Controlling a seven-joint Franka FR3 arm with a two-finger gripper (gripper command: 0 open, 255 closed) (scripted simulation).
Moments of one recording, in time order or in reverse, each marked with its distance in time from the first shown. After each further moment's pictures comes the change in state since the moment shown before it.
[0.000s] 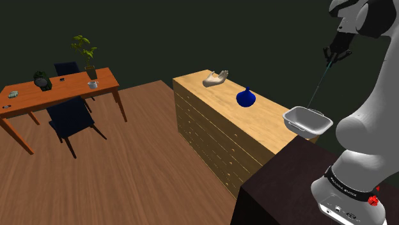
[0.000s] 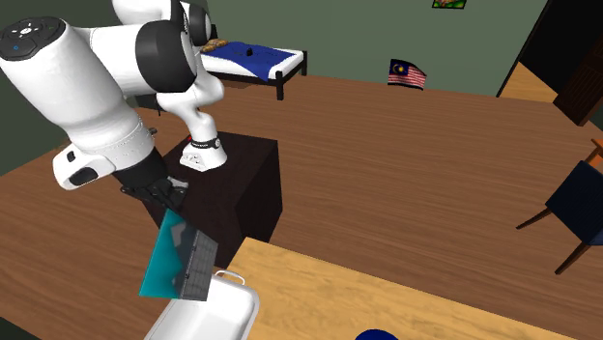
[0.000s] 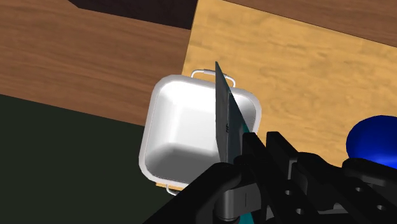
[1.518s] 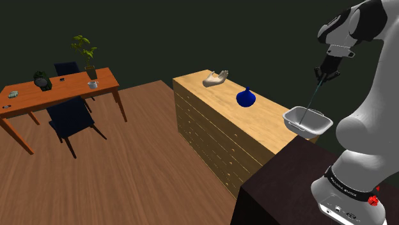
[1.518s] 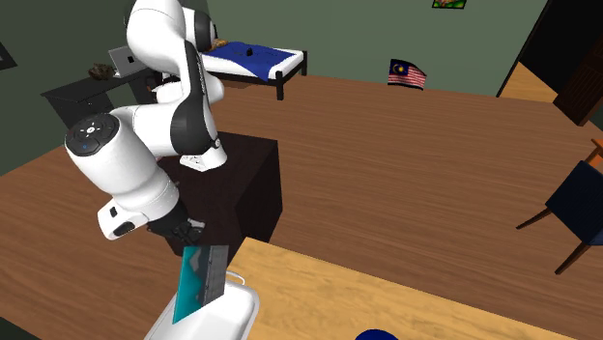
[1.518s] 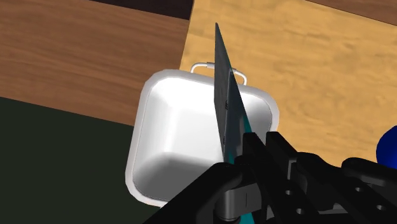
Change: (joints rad) arm 0.007 0.062 0.017 -0.217 0.038 0.278 -0.040
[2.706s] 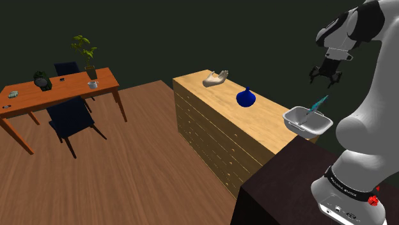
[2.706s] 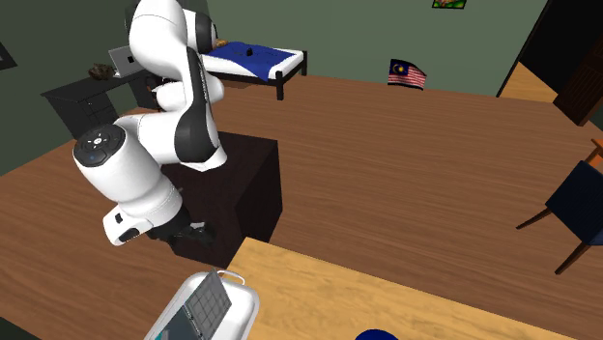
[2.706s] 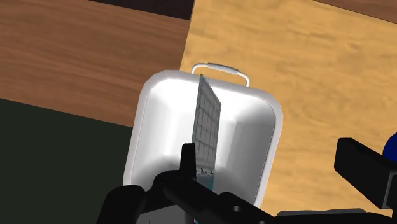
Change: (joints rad) arm -0.001 0.018 0.003 -0.017 0.008 0.027 -0.007
